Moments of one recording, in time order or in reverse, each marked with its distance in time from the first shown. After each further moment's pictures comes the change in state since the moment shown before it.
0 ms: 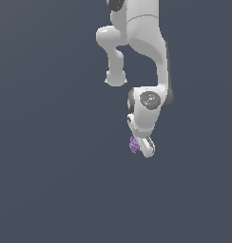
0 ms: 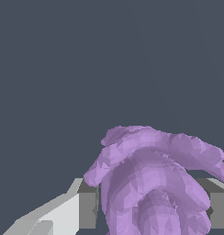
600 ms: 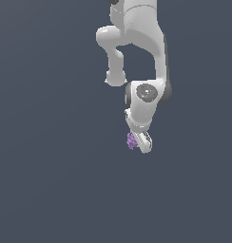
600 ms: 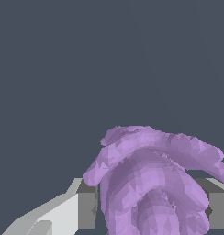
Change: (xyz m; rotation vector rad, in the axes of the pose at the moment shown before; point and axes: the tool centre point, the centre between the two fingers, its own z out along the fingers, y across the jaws) arm 0.010 0.014 -0.022 -0.001 -0.001 0.000
